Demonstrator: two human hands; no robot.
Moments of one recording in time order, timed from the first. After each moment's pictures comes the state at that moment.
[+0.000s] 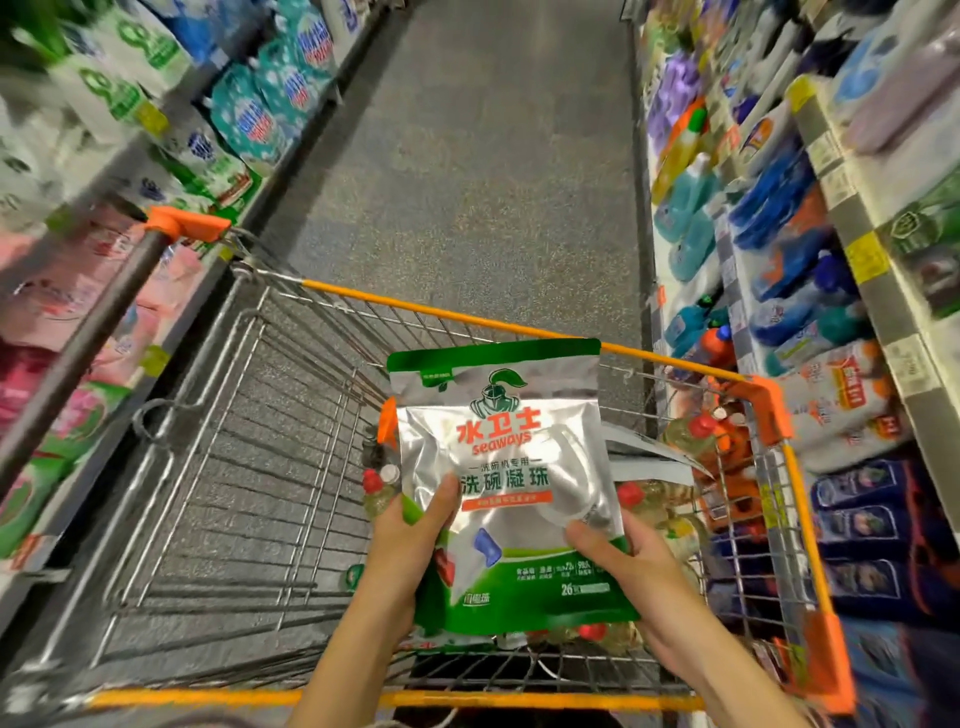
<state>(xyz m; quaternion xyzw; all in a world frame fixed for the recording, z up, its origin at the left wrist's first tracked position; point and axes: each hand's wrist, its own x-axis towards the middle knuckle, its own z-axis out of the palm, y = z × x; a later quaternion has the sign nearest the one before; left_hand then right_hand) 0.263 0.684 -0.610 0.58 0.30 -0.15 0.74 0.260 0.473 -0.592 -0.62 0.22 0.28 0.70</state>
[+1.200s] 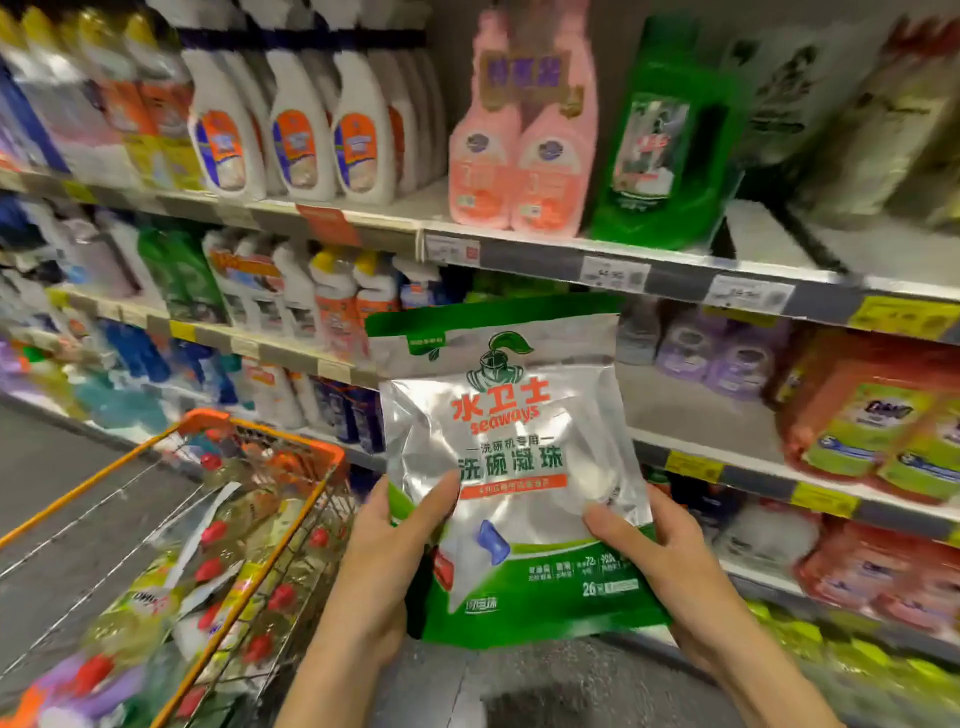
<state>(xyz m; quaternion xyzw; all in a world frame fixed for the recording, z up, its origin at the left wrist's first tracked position) -0.051 0.565 -0.437 0.54 -0.25 -0.51 0.62 -0.255 0.510 -0.444 -0.50 0.44 -0.38 0.64</state>
